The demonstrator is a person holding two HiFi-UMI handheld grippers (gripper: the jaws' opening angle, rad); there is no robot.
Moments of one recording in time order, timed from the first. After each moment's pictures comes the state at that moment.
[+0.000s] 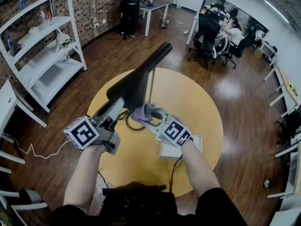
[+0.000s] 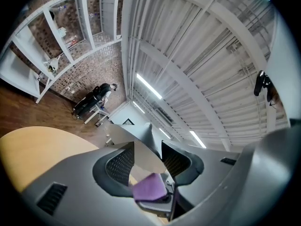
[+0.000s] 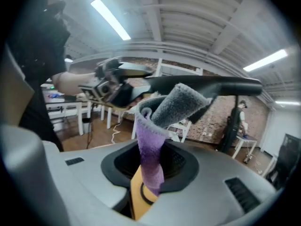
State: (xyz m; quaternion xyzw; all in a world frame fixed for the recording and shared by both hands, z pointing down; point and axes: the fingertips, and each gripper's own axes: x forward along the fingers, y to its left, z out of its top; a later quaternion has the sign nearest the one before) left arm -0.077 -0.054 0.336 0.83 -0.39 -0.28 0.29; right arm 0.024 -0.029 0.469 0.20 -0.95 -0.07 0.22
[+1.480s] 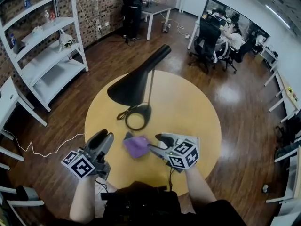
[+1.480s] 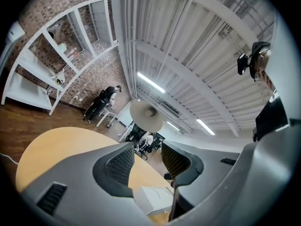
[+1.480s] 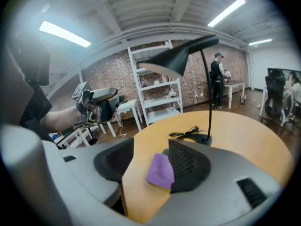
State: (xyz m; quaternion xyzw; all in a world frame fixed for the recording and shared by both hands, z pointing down) left arm -0.095 0.054 0.419 0.84 -0.42 -0.23 0.26; right arm 0.089 0.060 0.519 0.26 -0.92 0.18 0.23
